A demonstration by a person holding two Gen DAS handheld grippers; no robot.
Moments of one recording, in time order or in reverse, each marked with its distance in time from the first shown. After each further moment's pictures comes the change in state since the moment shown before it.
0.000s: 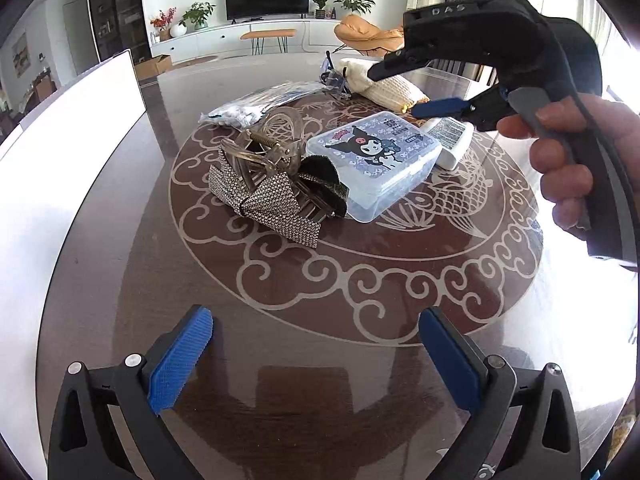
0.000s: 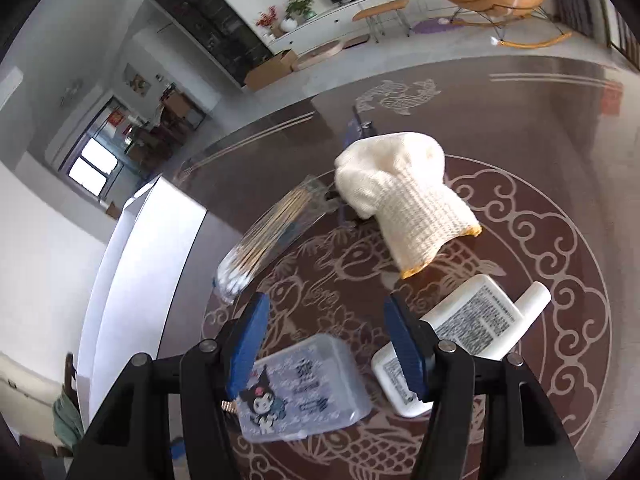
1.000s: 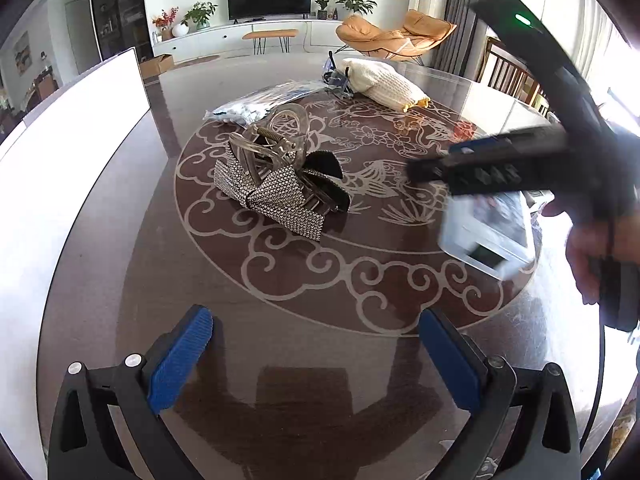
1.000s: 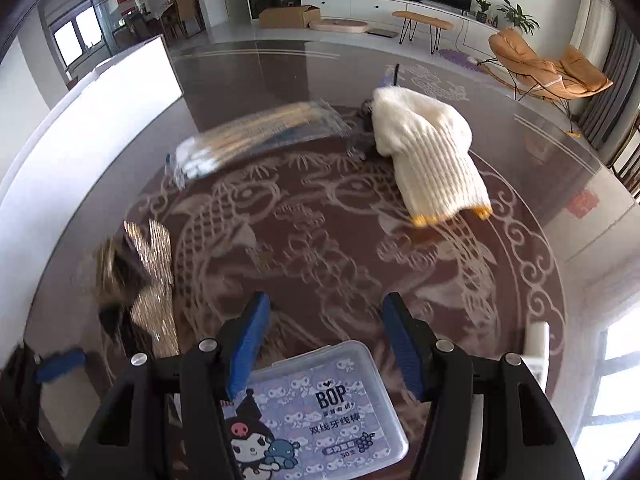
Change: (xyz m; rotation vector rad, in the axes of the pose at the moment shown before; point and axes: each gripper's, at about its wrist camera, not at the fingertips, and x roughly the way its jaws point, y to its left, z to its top) left arm -0.005 0.003 -0.005 -0.016 -0.007 -0.007; right arm -0.007 0.034 -0.086 -0.533 0.092 -0.378
